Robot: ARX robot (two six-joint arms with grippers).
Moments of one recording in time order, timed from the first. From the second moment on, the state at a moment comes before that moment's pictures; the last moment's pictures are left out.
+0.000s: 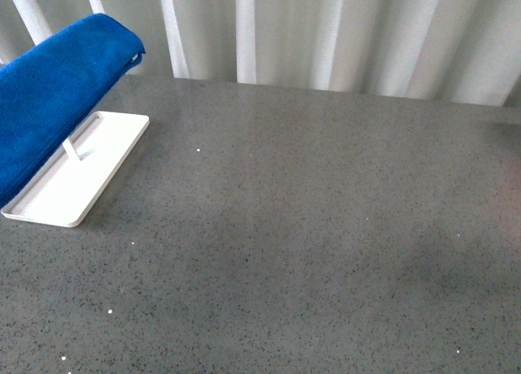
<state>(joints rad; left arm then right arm) 0.00 0.00 0.02 0.00 0.00 0.00 0.00 0.00 0.02 0.00 -0.01 -0.01</state>
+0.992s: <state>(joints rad) -0.26 1.04 0.44 0.58 -0.31 -0.16 0.00 0.00 0.02 0.00 -0.01 -0.01</state>
